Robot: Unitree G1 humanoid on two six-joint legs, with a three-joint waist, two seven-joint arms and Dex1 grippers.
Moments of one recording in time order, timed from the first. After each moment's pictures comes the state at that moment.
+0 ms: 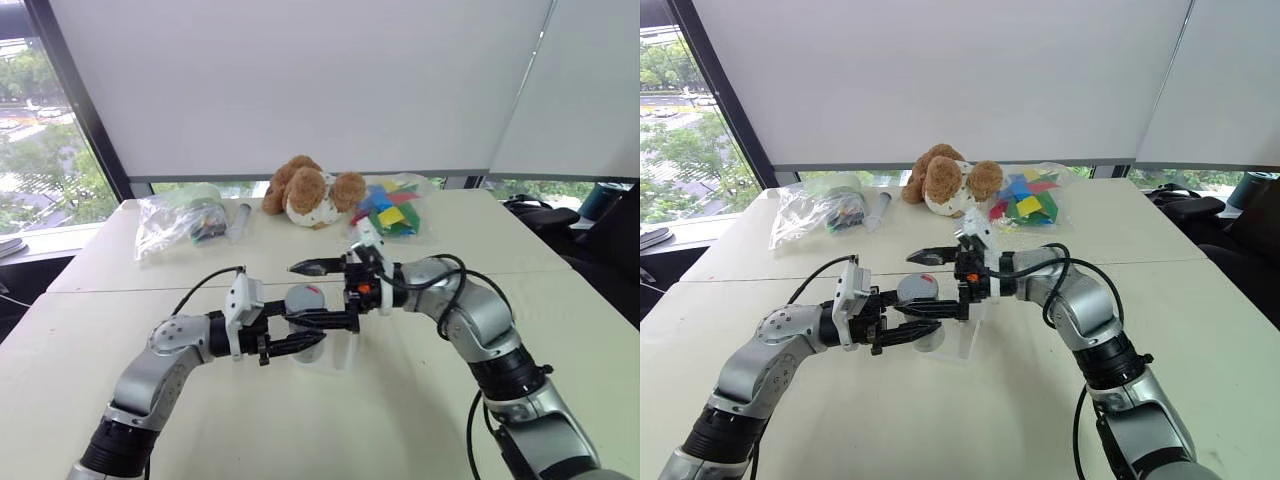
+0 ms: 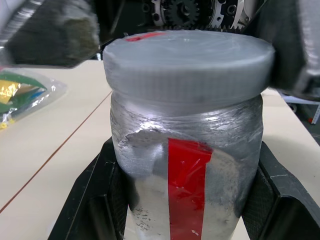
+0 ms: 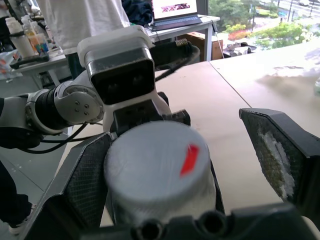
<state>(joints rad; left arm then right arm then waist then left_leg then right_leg) -0.39 0.50 -0.06 -0.17 -0.50 0.27 -1.09 -0.78 -0.46 0.19 -0.09 0.52 0.56 1.09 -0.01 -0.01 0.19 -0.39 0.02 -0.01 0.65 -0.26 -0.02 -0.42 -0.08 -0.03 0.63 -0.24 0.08</state>
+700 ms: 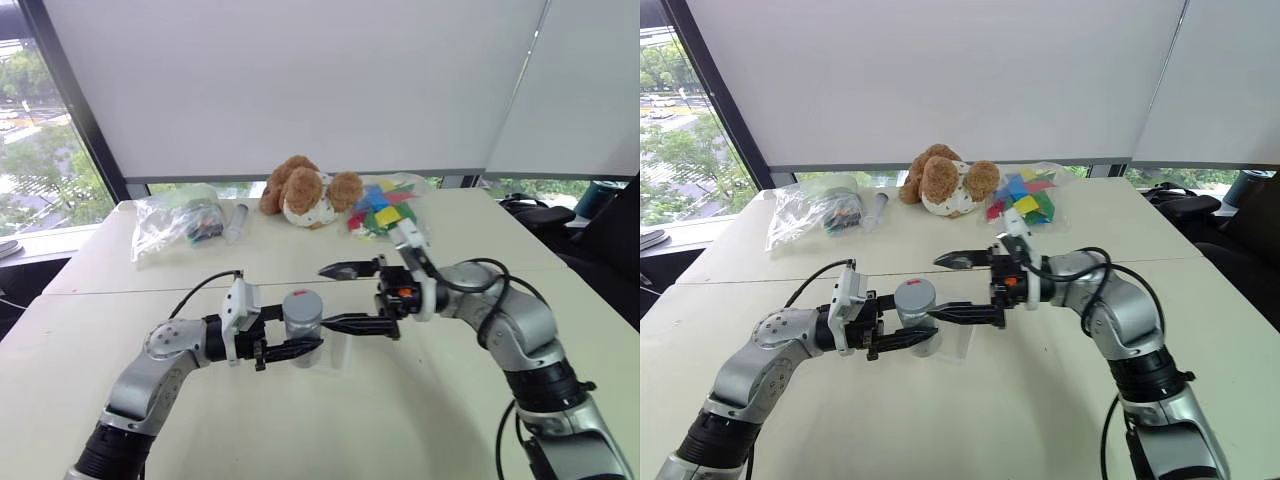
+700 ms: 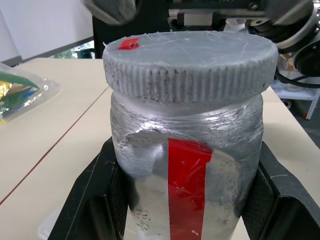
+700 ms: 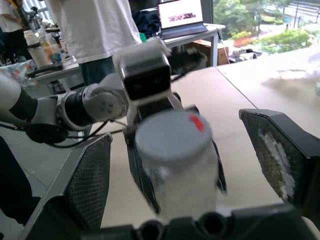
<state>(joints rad) -0.37 0.51 -0.06 -0.17 -0.50 0.25 -1.11 -0.75 -0.48 0.16 -0.20 0.57 0.62 1.10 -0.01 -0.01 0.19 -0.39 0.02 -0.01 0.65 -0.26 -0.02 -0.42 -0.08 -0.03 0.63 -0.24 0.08</state>
